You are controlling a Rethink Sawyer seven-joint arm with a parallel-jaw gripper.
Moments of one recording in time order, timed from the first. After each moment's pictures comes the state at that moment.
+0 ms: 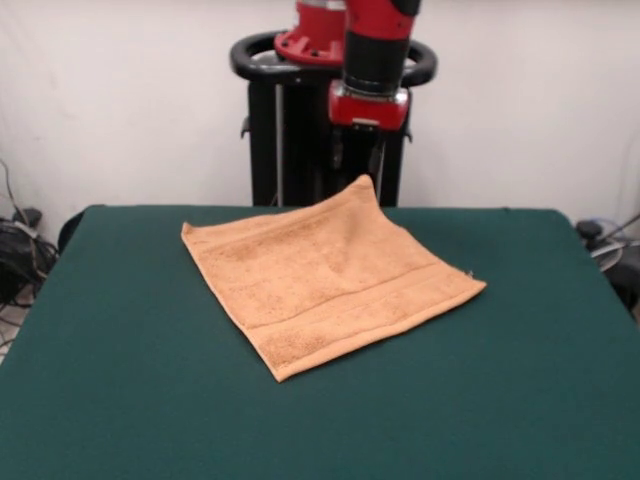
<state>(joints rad) -0.26 -0.70 -0.12 2.43 -0.13 -0.20 1.57</state>
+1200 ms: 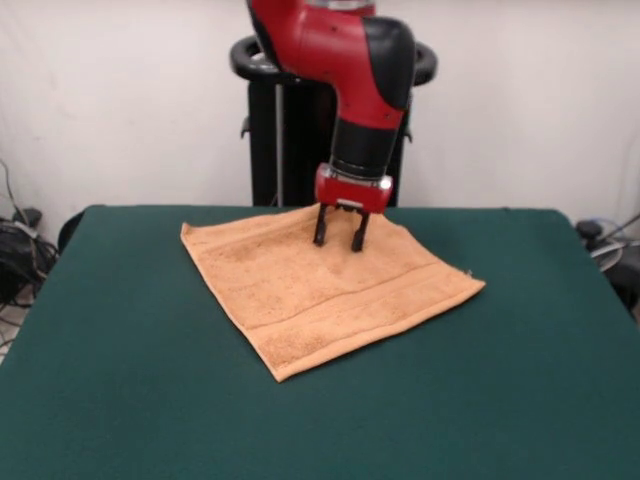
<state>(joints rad) -0.25 -0.34 -0.11 2.27 -0.01 -0.56 1.57</state>
